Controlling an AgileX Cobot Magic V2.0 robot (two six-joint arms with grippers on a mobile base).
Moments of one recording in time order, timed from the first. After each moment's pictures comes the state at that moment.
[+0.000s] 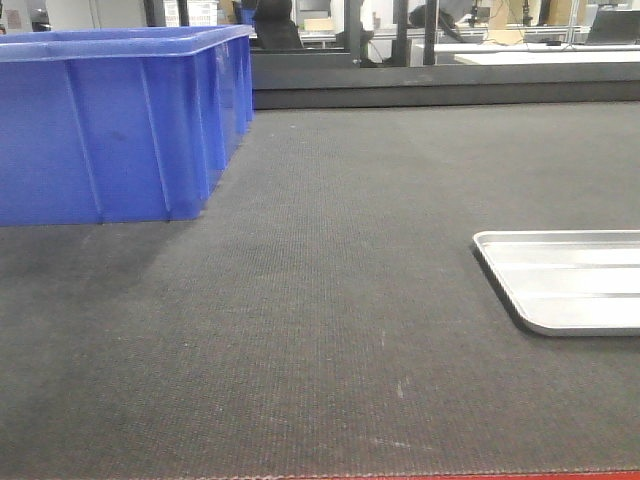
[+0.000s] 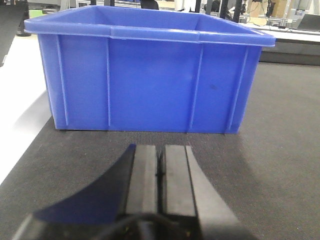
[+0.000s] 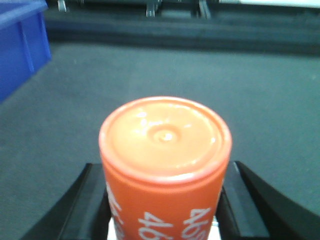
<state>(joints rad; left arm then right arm) -0.13 -0.01 0.03 0.00 0.05 -0.08 0.03 0.71 -0.48 0.00 0.03 0.03</state>
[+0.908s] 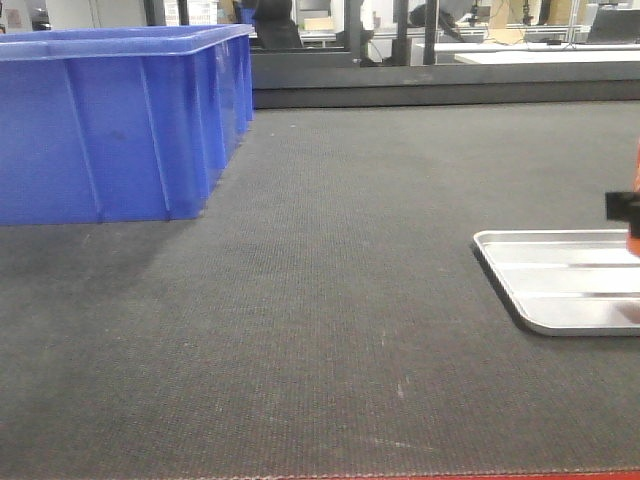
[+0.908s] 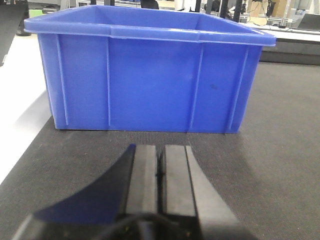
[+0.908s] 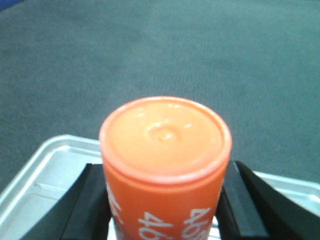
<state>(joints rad) -0.13 -0.01 0.03 0.00 0.05 -0.08 0.03 1.48 -0.21 -0.10 -0.94 0.02</state>
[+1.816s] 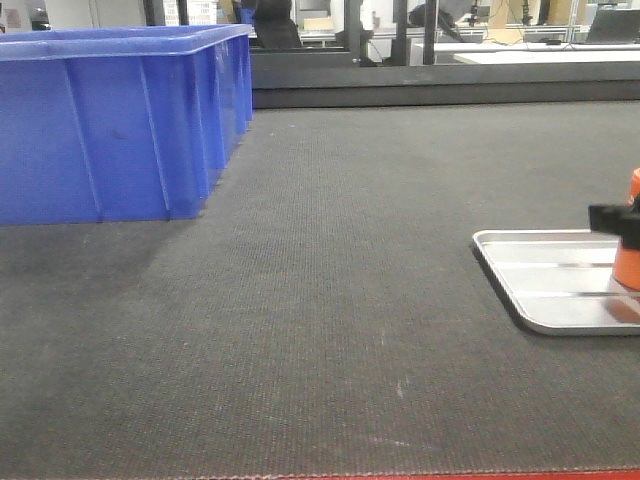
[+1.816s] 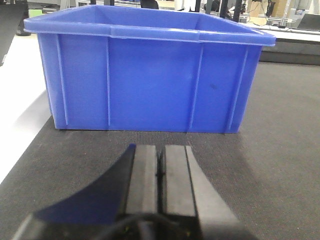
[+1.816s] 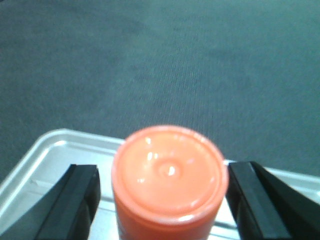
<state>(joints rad) -0.13 -0.01 0.03 0.00 0.05 -0.08 0.03 1.46 -0.21 -0.10 -0.92 0.03</state>
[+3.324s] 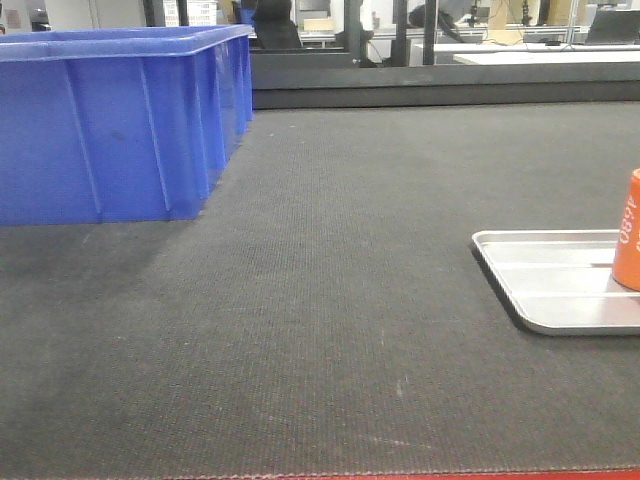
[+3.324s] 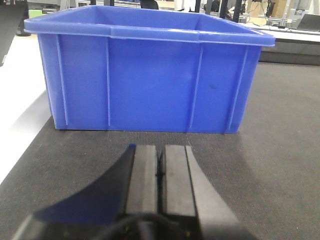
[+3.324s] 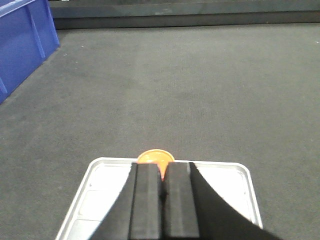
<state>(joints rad) -0.13 -0.01 0.03 0.00 0.05 -0.08 0.06 0.39 -0.36 -0.03 0.26 0.13</state>
